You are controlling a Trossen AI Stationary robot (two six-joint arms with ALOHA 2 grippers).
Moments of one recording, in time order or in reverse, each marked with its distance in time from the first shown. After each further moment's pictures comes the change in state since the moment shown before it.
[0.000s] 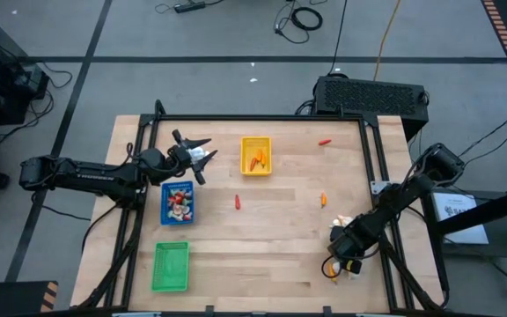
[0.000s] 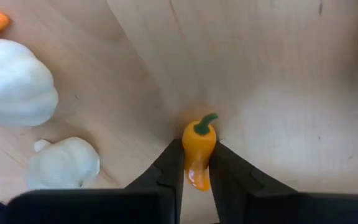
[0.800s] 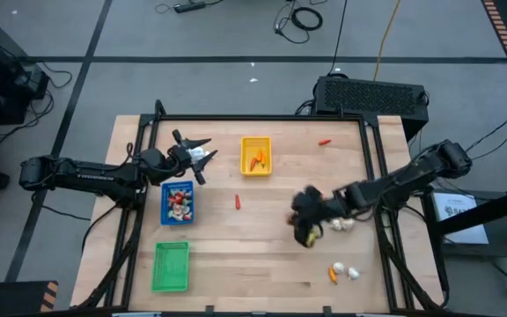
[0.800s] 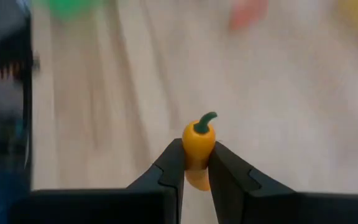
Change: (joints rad) left arm 0.000 0.000 0.000 0.001 0.000 -0.002; right arm -0.350 -0.125 0.244 0.365 0.508 -0.485
